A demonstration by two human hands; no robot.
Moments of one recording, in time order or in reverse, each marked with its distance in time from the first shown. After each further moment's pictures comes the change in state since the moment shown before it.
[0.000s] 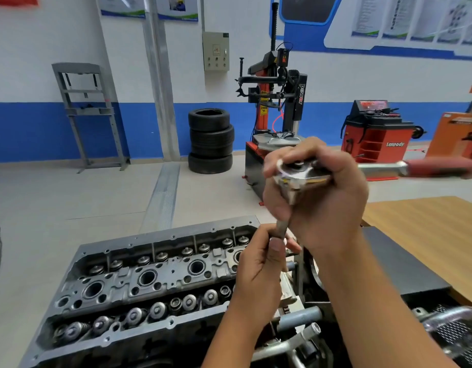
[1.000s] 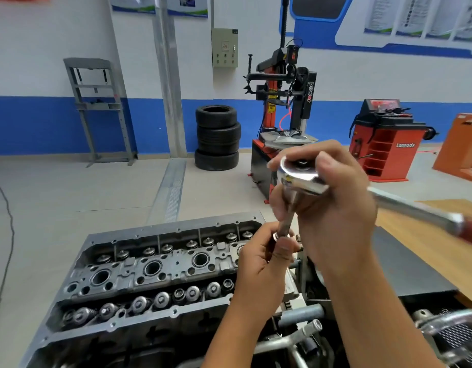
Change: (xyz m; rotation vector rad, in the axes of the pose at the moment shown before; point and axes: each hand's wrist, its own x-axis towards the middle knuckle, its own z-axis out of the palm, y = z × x) left_hand -0.004 -0.001 0.002 -0.026 0.027 0.013; right_hand -0.024 0.001 0.008 -0.322 0.166 -0.132
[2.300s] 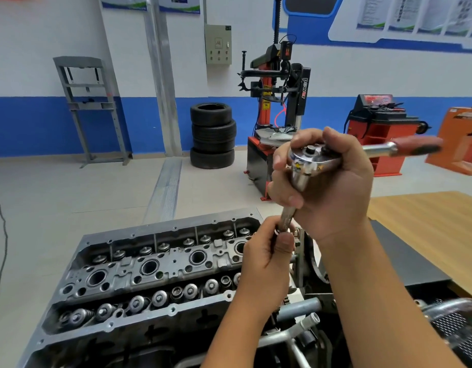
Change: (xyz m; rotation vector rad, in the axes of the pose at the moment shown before) left_hand 0.003 0.003 0.007 0.063 -0.005 0.018; right_hand 0.024 0.000 -0.013 0.370 -0.091 0.259
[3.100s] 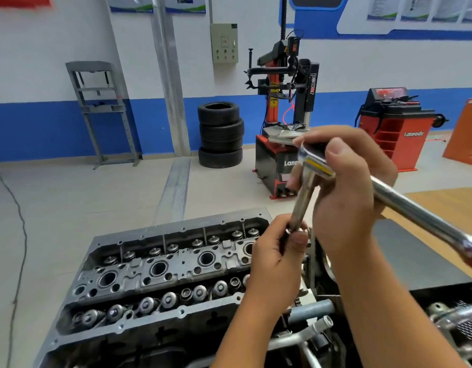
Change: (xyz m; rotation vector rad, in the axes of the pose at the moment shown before) left_hand 0.005 0.000 -0.002 -0.019 0.001 -0.042; right_hand -0.003 0.017 -0.002 -0.610 0.136 -0.589
